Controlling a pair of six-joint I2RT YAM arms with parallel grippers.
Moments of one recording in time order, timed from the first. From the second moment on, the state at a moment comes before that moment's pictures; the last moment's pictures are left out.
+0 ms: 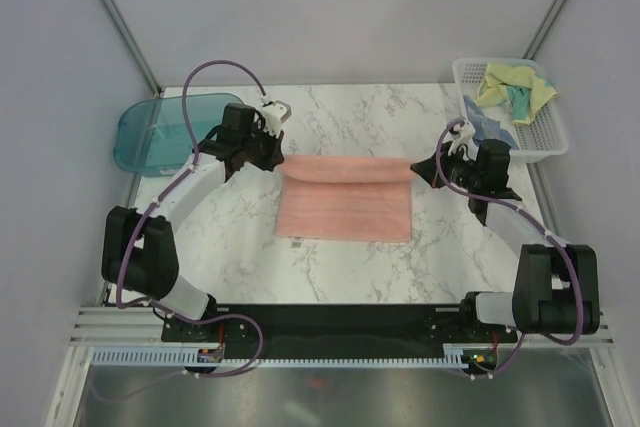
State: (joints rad) left arm -0.30 1.54 1.17 -0.34 0.30 0.17; right arm -0.04 1.36 0.66 0.28 -0.72 0.09
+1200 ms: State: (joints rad) left arm -0.42 1.36 0.93 -0.32 0.12 -0.02; right arm -0.02 0.92 0.28 0.25 -0.58 0.44
